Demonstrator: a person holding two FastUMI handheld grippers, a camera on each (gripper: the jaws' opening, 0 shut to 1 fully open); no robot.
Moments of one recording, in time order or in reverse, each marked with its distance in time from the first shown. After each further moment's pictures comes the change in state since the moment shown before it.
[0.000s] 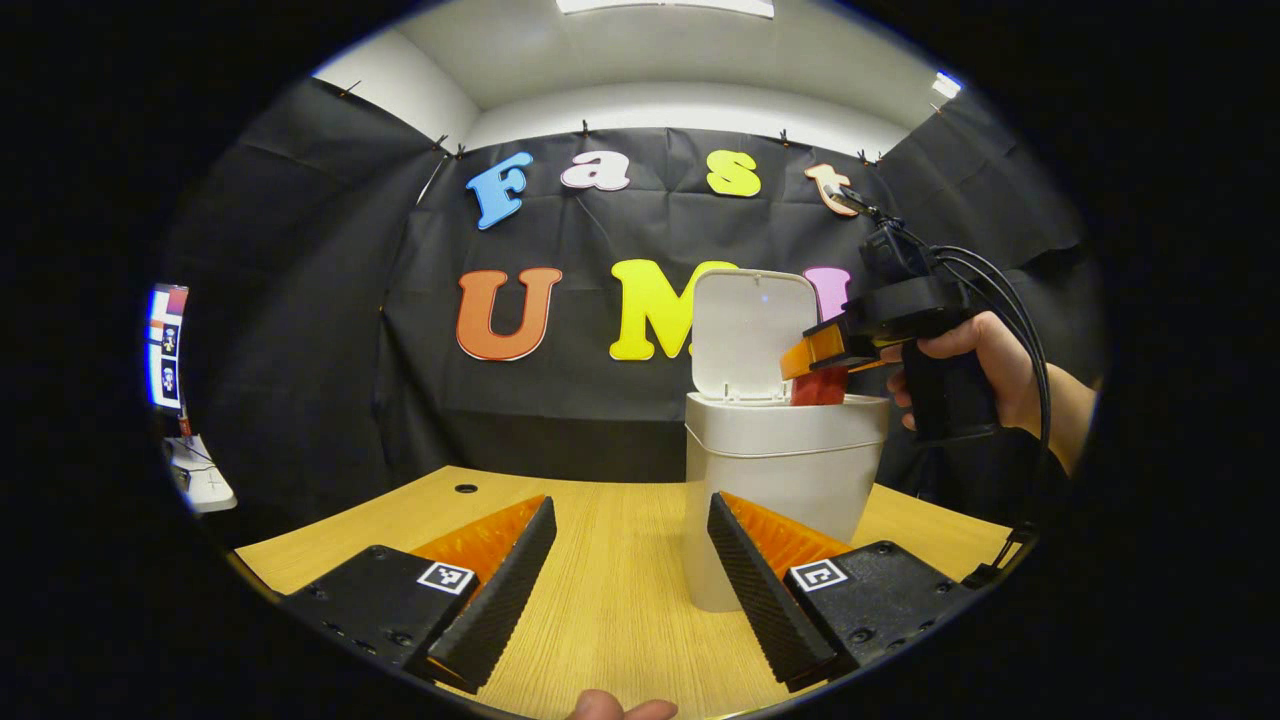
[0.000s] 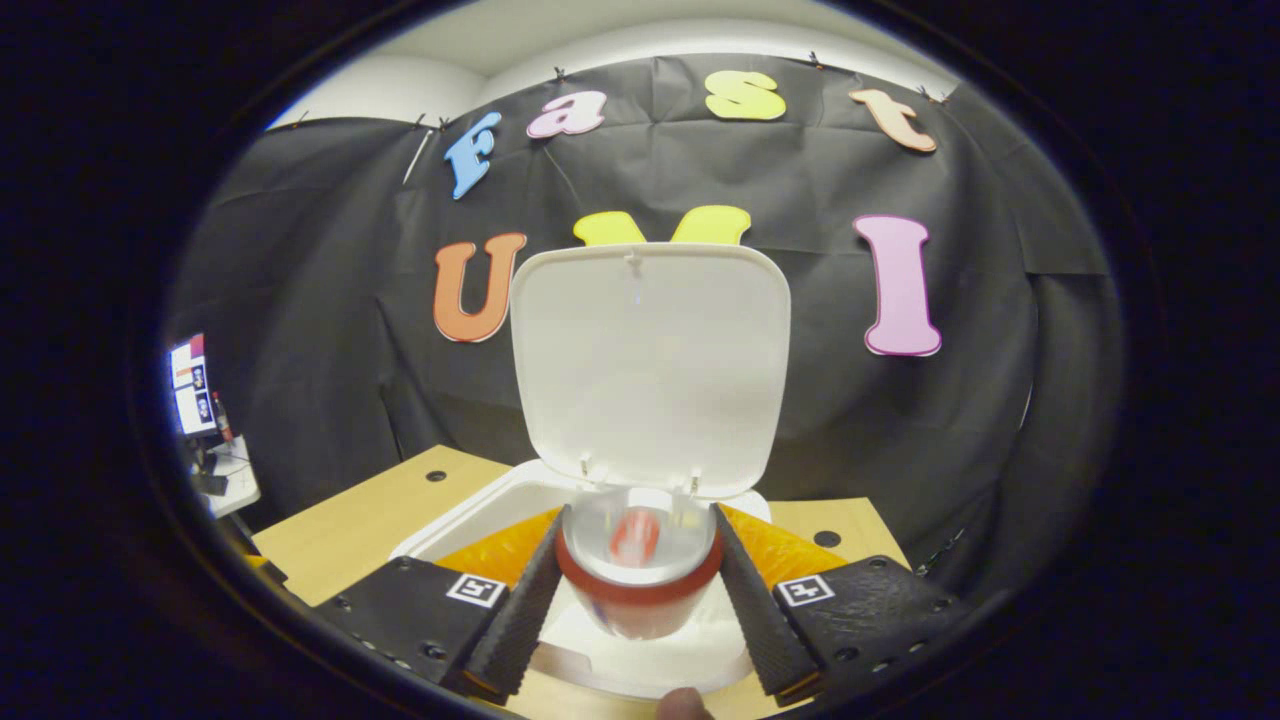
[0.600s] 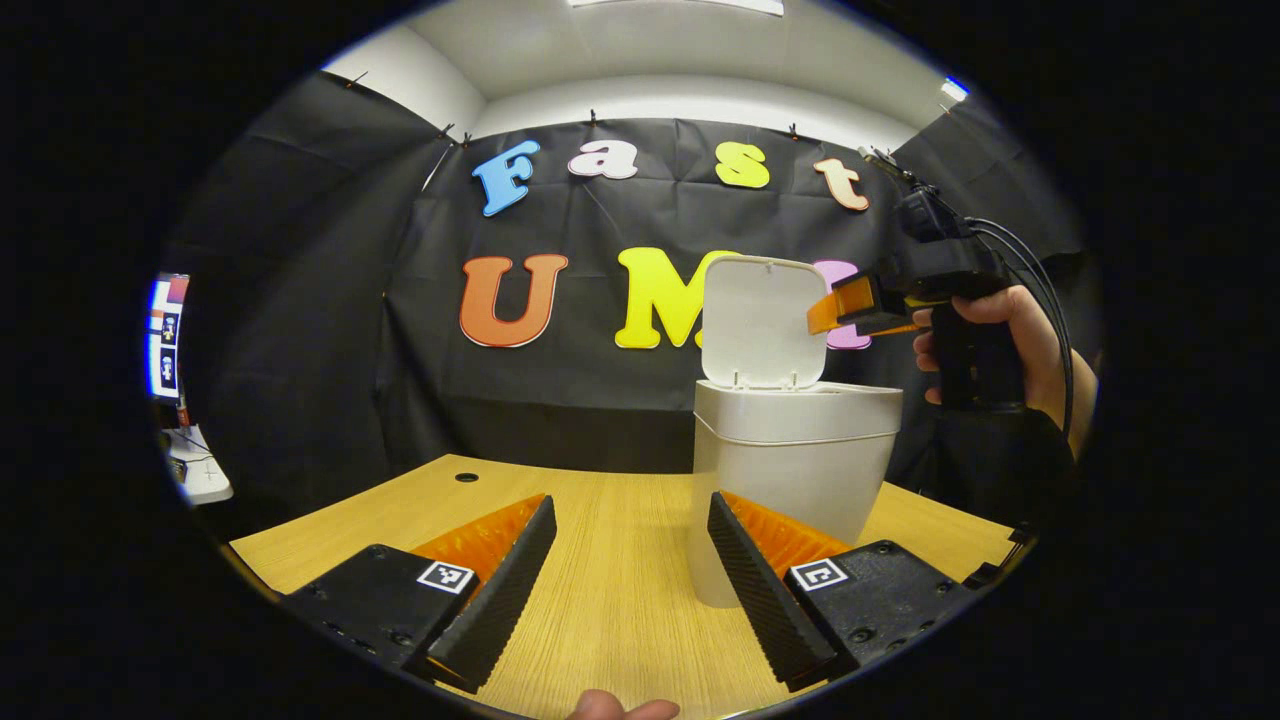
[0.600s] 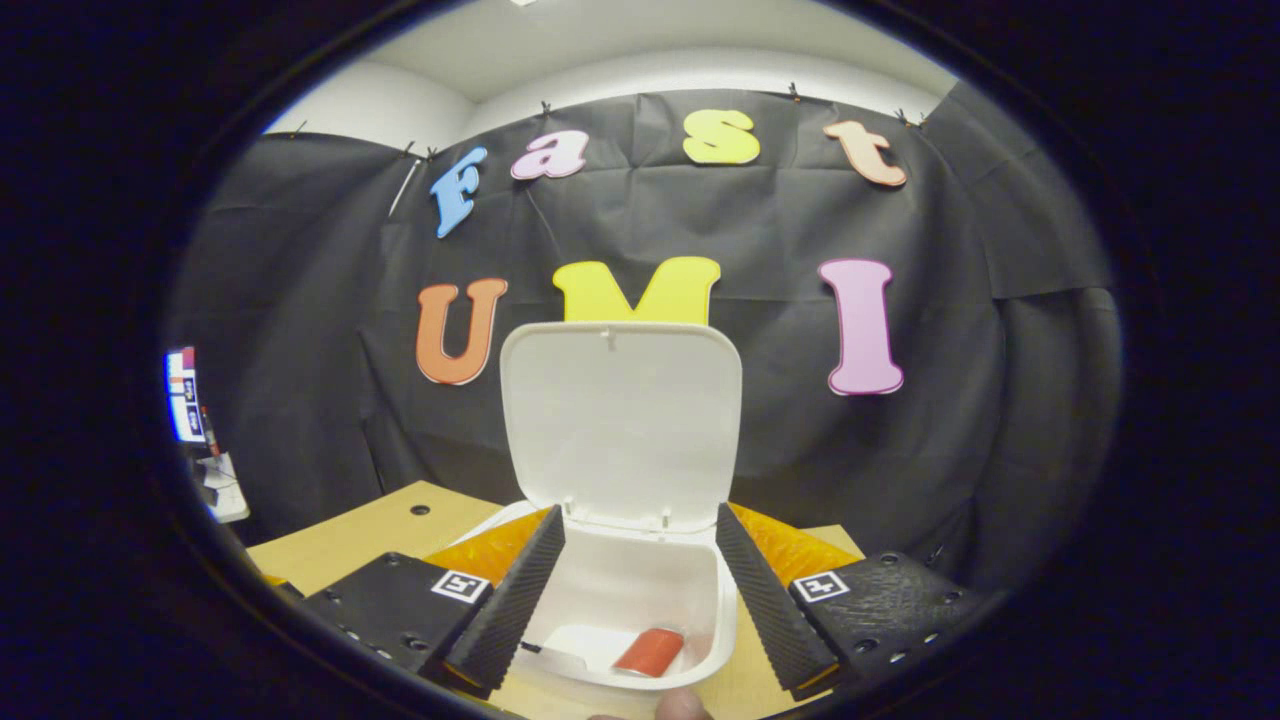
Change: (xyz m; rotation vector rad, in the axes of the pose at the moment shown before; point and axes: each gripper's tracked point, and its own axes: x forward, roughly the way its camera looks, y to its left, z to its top) left arm 0.004 0.002 -0.005 -0.014 0.010 -0.004; right arm -0.034 -0.003 0.058 0.023 -0.170 -0.051
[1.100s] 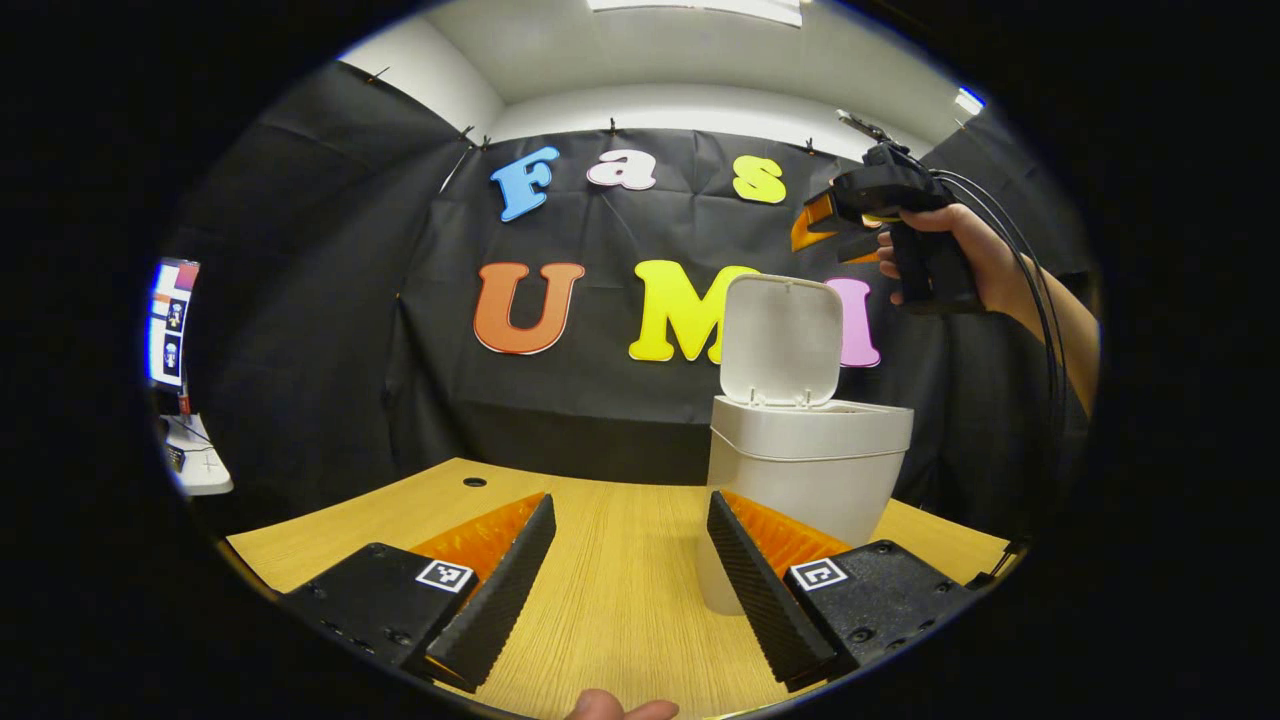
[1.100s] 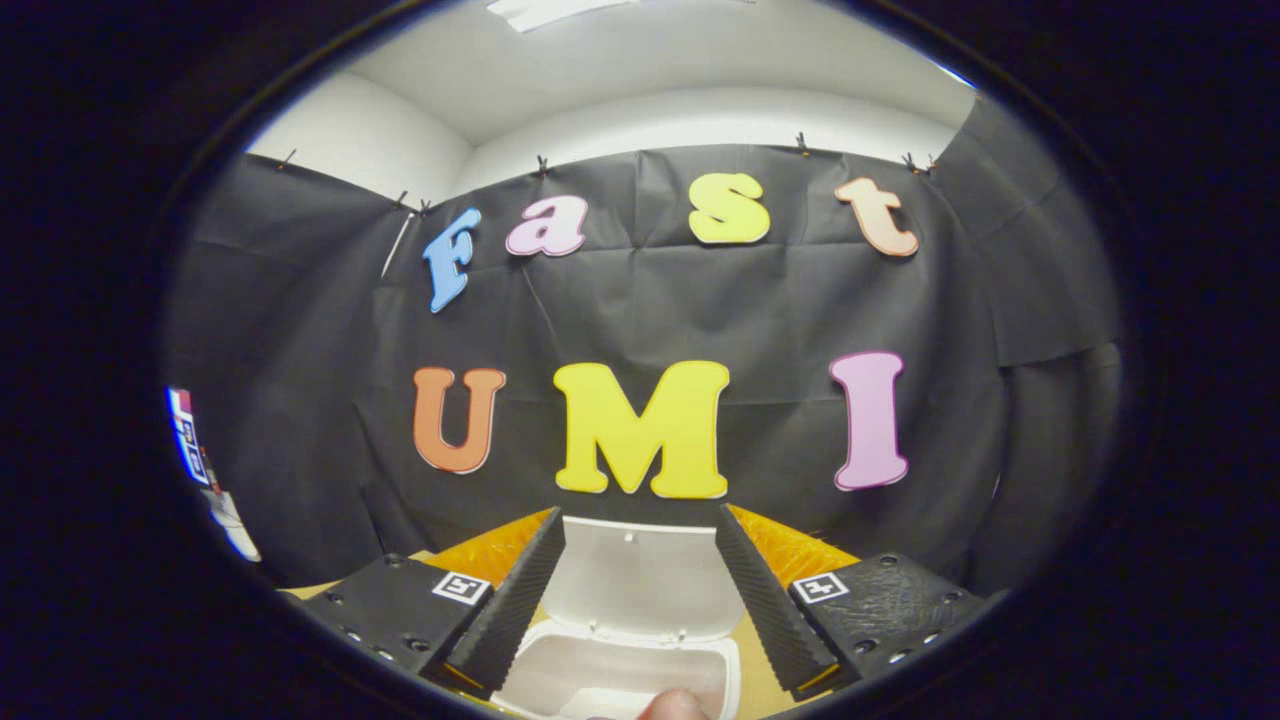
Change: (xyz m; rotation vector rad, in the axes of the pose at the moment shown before) left arm -0.004 0.026 0.006 -0.046 -0.023 0.032; right arm 0.042 0.029 0.135 -0.007 -0.140 -0.007
